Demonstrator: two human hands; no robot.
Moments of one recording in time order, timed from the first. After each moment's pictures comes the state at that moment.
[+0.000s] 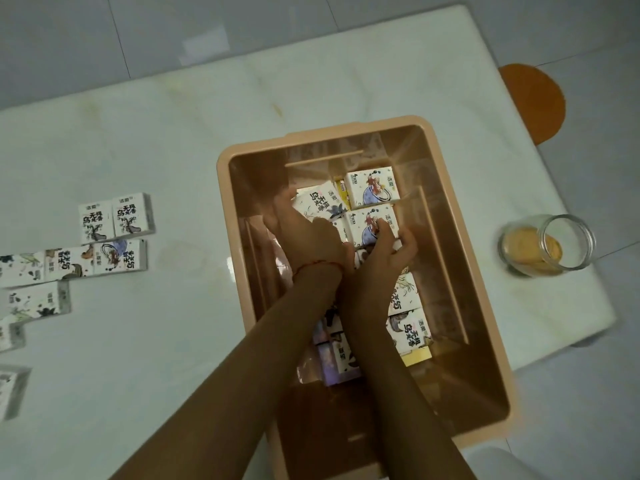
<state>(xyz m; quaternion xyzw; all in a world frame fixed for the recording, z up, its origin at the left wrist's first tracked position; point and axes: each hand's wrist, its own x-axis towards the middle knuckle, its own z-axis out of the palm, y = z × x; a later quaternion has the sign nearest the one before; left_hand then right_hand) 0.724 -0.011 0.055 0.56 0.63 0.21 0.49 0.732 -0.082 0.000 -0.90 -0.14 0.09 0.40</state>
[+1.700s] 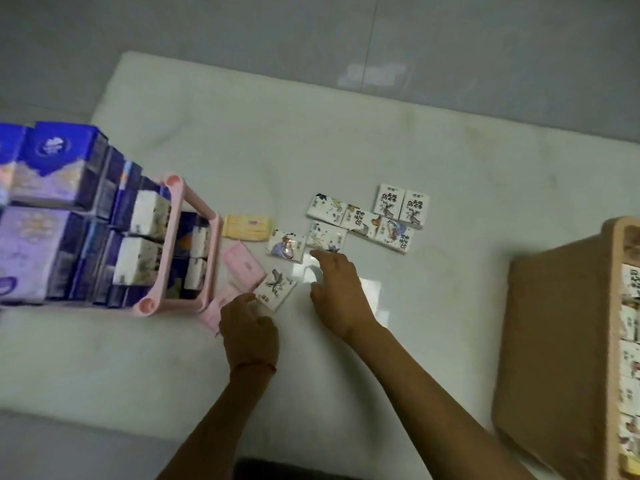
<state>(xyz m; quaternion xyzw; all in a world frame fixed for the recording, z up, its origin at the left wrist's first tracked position) 0.279 0.057 -0.008 0.46 0.81 0.16 0.33 0.417 0.077 0.009 -0.70 -0.61 0.36 0.12</state>
